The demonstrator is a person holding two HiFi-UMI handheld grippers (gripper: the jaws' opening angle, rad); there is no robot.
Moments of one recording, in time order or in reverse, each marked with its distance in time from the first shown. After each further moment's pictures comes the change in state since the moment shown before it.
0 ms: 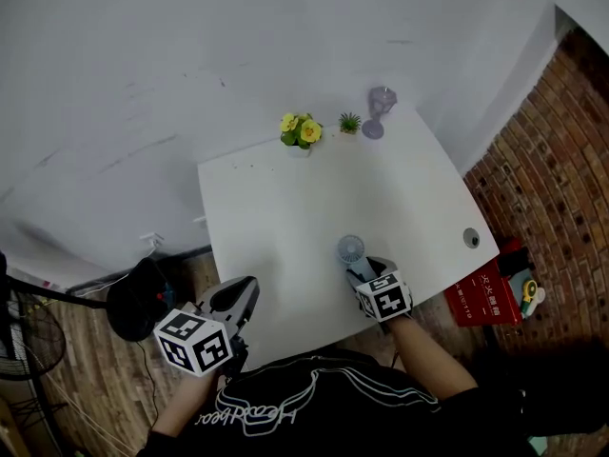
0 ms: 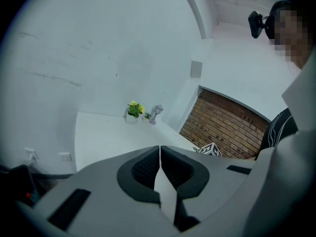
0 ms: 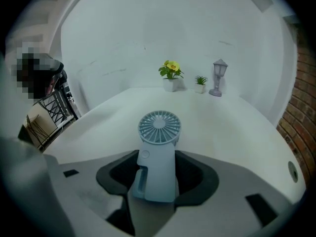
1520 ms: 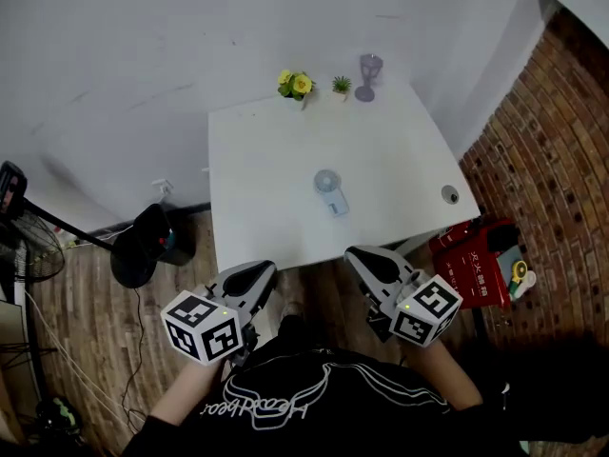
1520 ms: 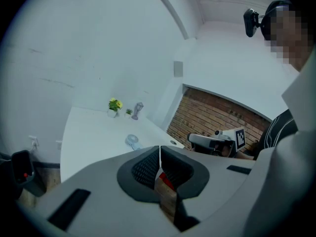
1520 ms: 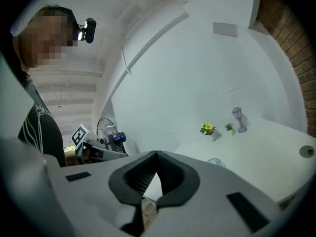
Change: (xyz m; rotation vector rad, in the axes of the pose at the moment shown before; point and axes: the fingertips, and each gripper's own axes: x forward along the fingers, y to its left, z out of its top) left arm -0.057 -0.183 -0.080 0.034 -0.040 -0.001; right arm -0.285 0.094 0.019 0.089 -0.639 0.531
